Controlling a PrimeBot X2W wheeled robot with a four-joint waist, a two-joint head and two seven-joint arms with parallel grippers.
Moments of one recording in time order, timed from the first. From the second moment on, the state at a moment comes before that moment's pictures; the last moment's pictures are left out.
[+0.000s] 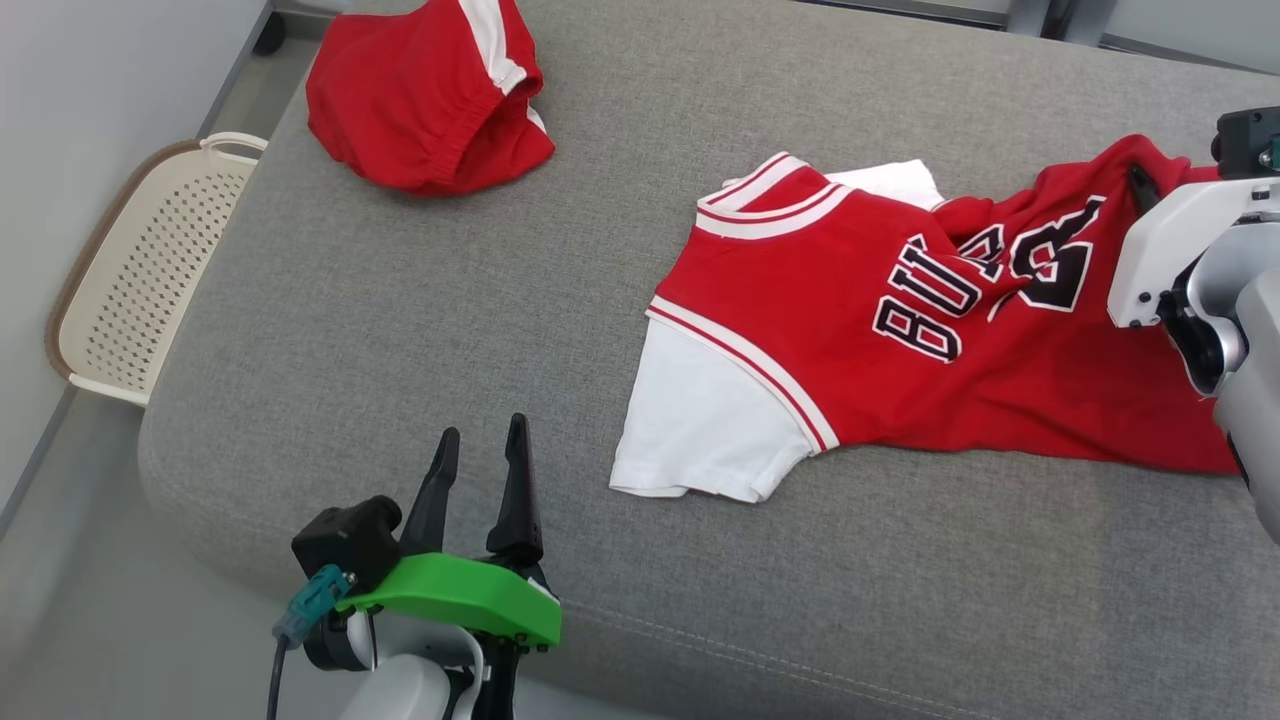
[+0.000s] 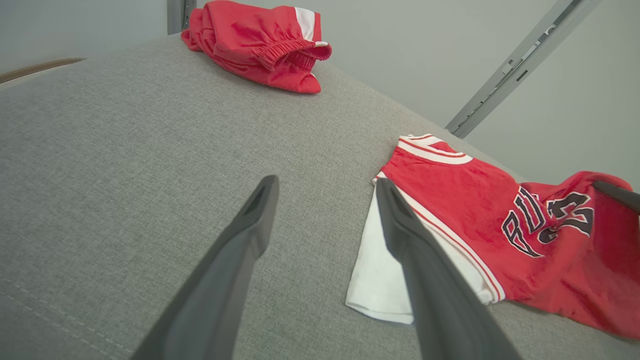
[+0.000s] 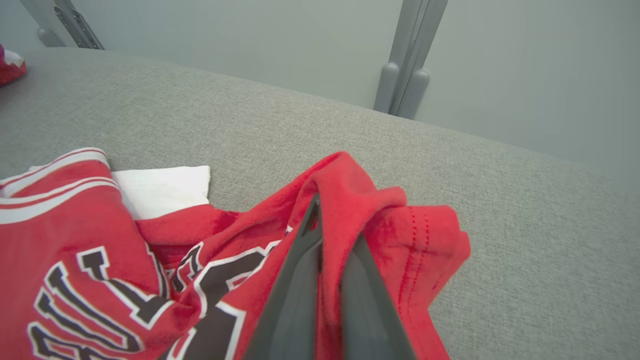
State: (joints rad) left arm -0.18 0.12 -0.49 0.18 -0.75 0.21 -0.24; right arm -0.92 -0.42 0.38 1.02 0.49 0.13 0.01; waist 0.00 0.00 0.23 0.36
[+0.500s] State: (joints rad) left arm -0.18 0.14 -0.48 0.17 -0.75 0.21 -0.25; right arm -0.96 -0.42 0.43 1.09 0.57 0.13 -0.15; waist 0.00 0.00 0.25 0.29
